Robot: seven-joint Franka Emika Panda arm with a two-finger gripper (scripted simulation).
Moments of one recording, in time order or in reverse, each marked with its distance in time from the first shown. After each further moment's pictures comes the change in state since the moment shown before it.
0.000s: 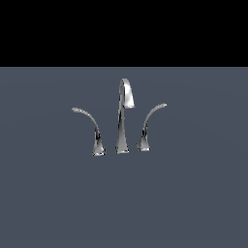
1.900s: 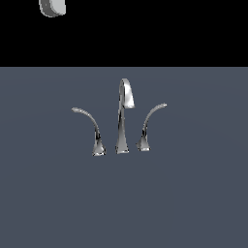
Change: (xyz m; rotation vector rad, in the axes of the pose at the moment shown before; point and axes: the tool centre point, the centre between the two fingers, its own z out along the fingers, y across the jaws) arm 0.062 -0.100 0.124 0.001 0.012 0.540
